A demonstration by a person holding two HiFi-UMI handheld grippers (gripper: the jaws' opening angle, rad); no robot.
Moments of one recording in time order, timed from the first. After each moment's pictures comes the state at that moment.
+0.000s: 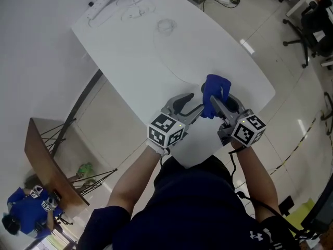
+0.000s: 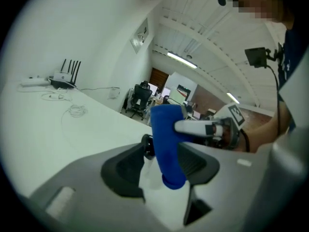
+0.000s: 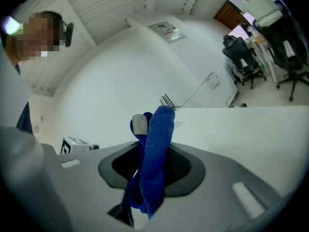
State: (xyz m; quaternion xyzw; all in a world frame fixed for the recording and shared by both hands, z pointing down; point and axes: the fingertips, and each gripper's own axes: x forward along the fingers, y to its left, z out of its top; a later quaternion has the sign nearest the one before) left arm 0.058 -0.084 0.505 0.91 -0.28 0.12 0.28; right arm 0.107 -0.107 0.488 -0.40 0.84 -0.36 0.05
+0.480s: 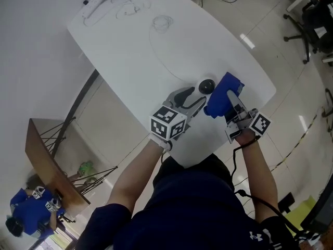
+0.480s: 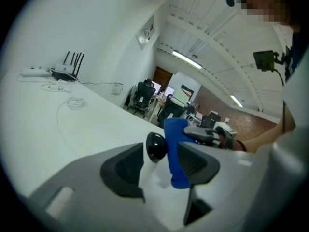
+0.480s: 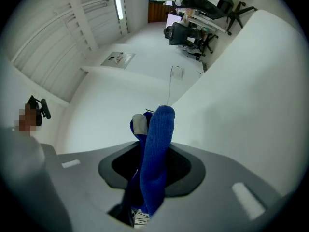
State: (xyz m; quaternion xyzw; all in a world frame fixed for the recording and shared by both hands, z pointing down) left arm 0.071 -0.106 0.528 0.90 -0.29 0.13 0.30; right arm 0.178 -0.113 0.546 -0.38 0.70 -0.55 0.25
